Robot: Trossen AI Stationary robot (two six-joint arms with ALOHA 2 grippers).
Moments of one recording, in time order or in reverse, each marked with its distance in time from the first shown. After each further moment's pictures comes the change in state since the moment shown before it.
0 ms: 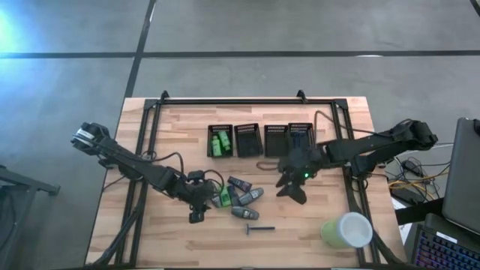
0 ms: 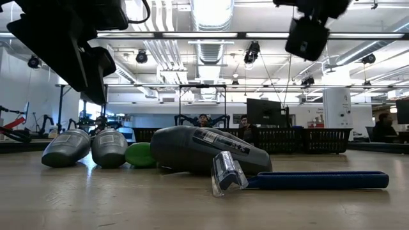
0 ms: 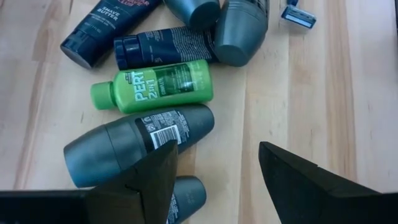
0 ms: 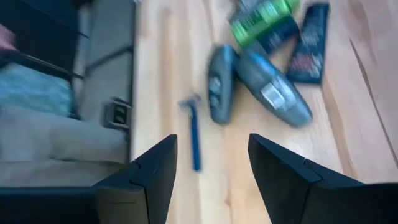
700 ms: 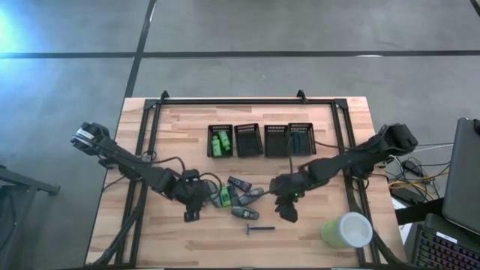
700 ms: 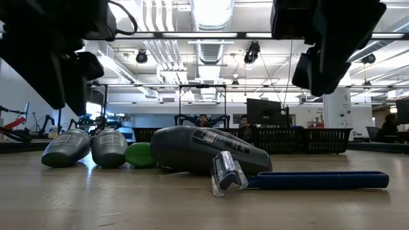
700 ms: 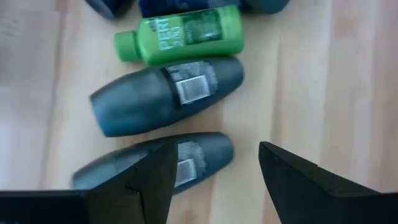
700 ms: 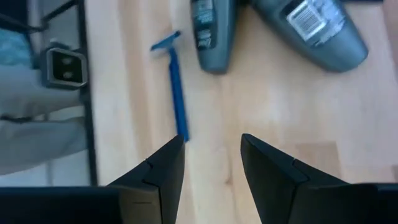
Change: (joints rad) left arm -0.023 -0.001 -0.002 -0.149 -0.029 -0.018; right arm 0.150 0.263 0.014 0.034 0.051 0.074
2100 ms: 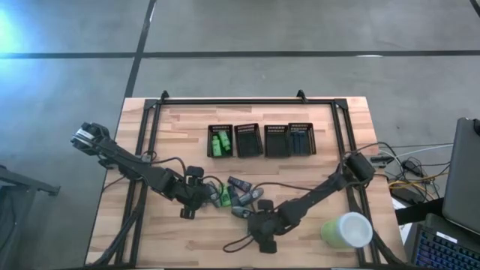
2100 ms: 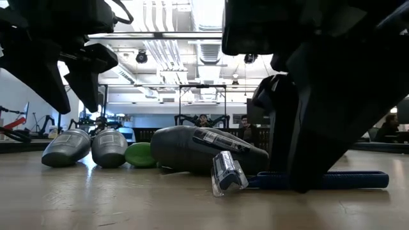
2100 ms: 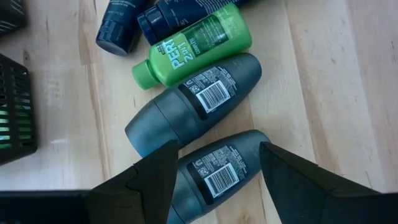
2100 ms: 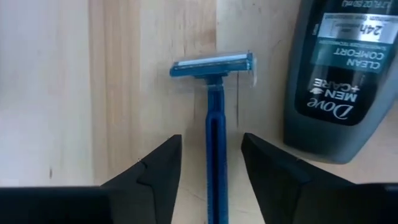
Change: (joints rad) left arm -0.006 0.000 0.000 -0.017 -0.087 0.316; right arm 0.207 0.563 0.451 -0.097 0.308 -0.074
